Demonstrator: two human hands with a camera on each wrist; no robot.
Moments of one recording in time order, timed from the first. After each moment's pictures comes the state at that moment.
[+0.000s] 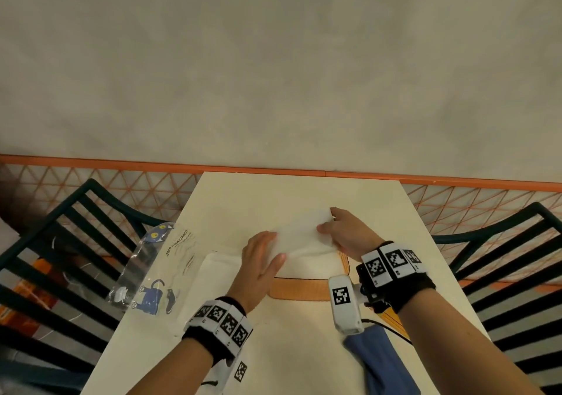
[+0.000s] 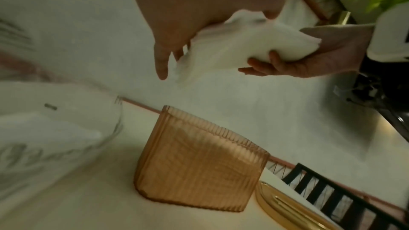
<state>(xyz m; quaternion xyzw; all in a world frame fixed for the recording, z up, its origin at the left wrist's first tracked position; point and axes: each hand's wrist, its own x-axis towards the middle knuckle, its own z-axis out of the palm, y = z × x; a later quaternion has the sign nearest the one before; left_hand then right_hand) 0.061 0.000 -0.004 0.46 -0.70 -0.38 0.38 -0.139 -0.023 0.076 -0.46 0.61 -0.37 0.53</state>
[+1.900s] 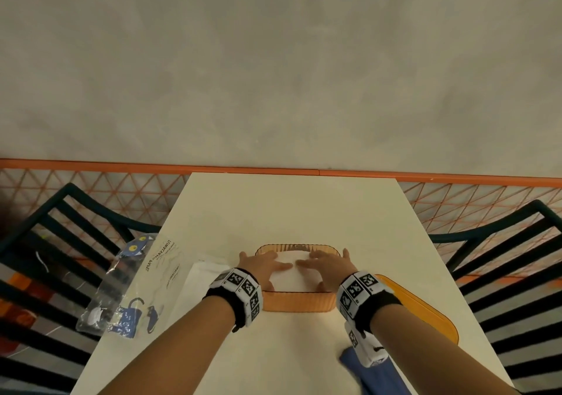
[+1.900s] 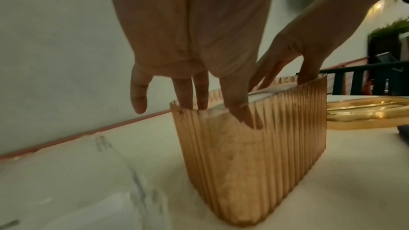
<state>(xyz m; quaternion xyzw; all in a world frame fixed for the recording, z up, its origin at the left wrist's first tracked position) 0.025 -0.082 -0.016 0.47 -0.84 -0.14 -0.21 -0.153 -0.041 -0.007 -0.74 0.63 0.15 0.18</state>
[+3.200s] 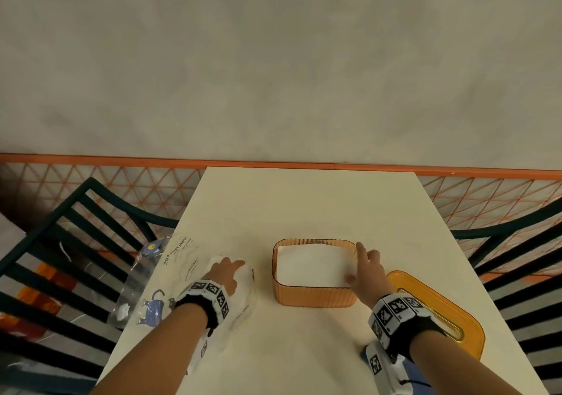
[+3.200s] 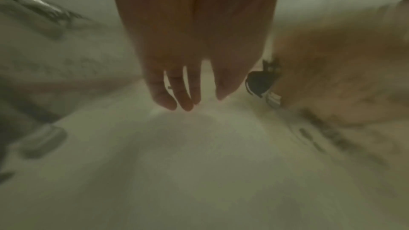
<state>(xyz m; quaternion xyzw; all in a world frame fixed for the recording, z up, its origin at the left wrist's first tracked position) 0.133 -0.095 -0.076 0.62 -0.74 -0.22 -0.15 -0.162 -0.015 -0.038 -0.56 0.78 -0.13 0.22</state>
